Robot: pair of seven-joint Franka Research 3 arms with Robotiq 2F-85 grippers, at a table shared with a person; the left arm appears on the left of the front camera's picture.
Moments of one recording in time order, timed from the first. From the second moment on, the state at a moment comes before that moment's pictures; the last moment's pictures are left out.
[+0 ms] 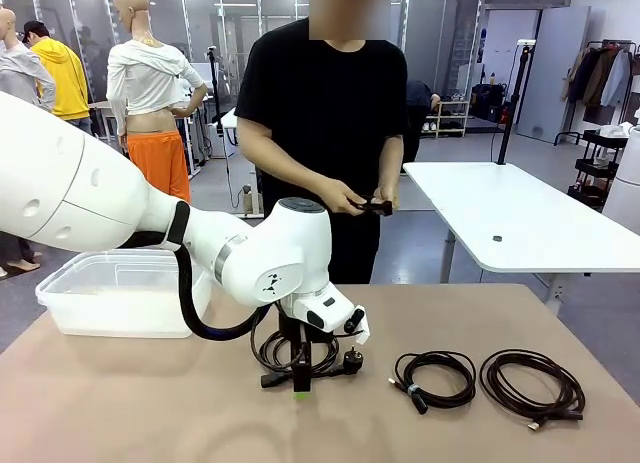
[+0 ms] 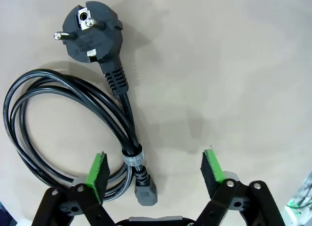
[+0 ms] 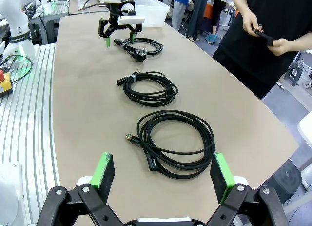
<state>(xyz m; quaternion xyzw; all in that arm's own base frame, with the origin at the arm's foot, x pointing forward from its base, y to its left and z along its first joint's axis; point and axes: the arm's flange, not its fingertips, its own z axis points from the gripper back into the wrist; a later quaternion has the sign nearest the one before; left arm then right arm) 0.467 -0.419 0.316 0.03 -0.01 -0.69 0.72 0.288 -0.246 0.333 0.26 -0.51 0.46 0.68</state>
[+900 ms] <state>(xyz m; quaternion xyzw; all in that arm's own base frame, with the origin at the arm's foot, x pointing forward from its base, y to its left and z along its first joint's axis) 0.473 -0.420 0.313 0.02 -0.01 -0.69 0.73 0.288 -0.246 0.333 0.26 -0.51 0.46 0.68</state>
